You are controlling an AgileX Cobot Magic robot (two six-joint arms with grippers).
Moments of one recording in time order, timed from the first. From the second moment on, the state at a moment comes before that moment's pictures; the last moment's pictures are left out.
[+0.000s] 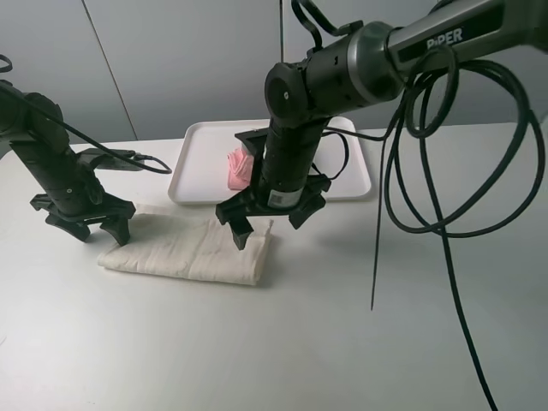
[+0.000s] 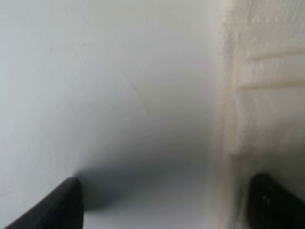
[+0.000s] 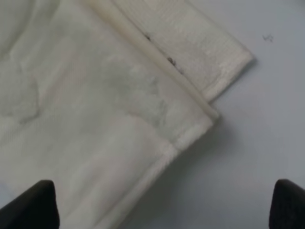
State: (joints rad) left arm -0.07 2.08 -1.16 -0.01 0.70 0.08; right arm 0.72 2.15 -1.46 0.17 0.83 0.14
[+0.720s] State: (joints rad) left arm -0.07 2.08 -1.16 0.00 0.71 0.08; right arm 0.72 2.26 -1.51 0.23 0.83 0.29
